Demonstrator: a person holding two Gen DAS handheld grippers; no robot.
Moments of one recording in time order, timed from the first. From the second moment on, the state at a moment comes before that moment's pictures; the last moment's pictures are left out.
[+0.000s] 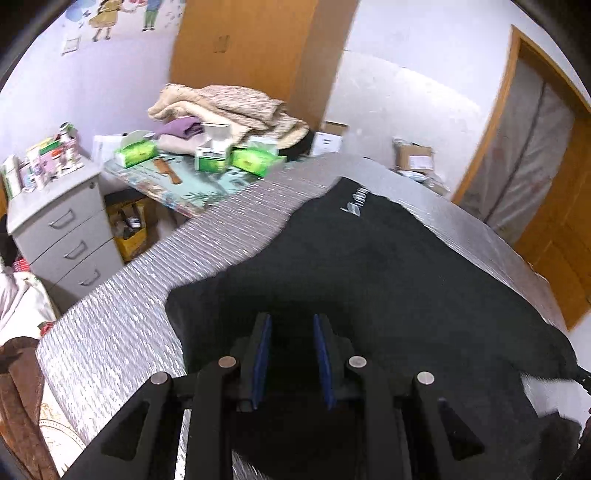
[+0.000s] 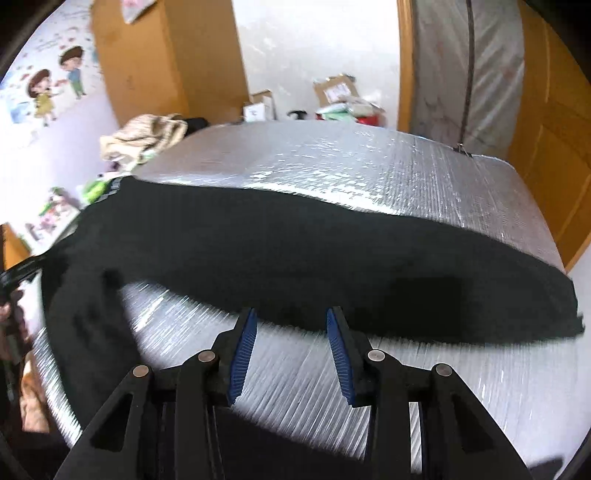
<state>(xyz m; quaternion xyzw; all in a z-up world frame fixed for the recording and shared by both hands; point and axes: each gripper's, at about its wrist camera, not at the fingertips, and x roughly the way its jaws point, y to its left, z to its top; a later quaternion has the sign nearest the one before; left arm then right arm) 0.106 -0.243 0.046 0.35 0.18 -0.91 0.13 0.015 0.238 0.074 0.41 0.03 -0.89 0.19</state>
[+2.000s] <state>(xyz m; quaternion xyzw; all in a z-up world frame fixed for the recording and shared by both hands) 0.076 -0.087 0.017 0.39 0.10 -0.91 -0.07 0.154 0.381 0.031 0.37 -0.05 -0.92 -0.09</state>
